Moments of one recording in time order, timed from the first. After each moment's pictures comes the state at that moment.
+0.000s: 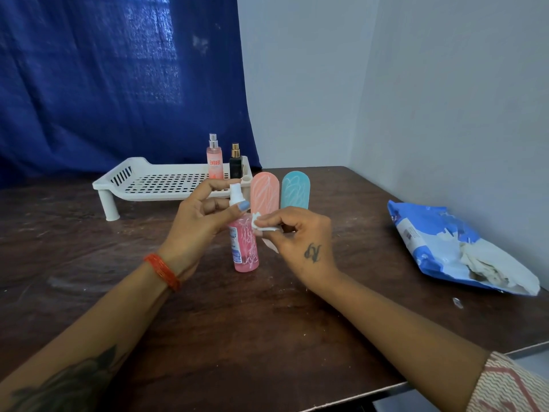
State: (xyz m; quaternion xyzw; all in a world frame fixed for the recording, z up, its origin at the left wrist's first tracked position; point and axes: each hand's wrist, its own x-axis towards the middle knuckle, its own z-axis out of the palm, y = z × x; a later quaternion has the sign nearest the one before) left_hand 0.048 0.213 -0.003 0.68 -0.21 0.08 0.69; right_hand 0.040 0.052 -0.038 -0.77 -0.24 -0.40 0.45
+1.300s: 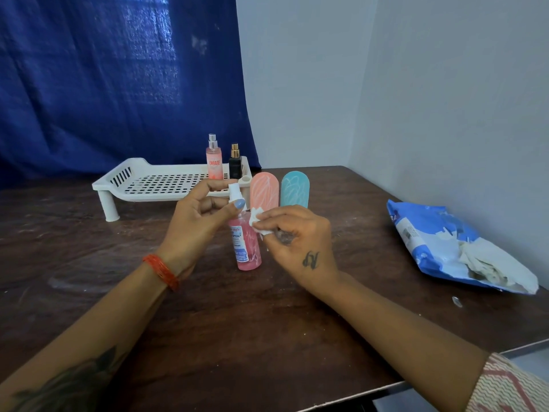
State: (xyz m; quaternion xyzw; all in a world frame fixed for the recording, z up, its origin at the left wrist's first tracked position) left_hand 0.047 0.216 -0.002 0.71 -0.19 0.11 0.67; right_hand 0.036 0.052 -0.037 -0.77 -0.28 -0.46 0.35
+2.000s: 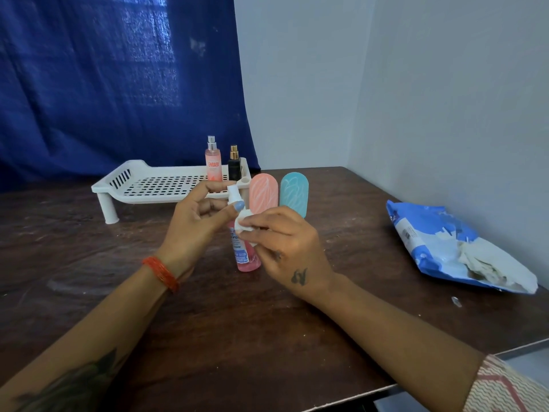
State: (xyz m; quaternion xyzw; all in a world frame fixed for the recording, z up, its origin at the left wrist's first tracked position) left_hand 0.046 0.217 -0.002 0.72 -0.19 0.11 0.66; right_hand 0.033 0.056 -0.037 -0.76 -0.37 -0.49 0.20
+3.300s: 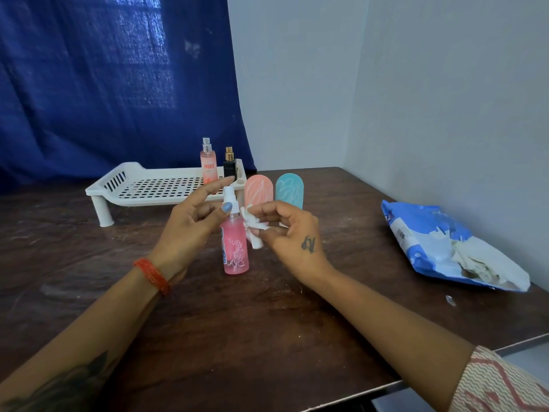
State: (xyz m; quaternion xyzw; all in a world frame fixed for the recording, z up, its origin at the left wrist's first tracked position) left_hand 0.048 0.219 -0.004 0.73 -0.22 0.10 0.64; right_hand 0.037 0.056 -0.027 -0.77 -0.19 -0.26 0.55
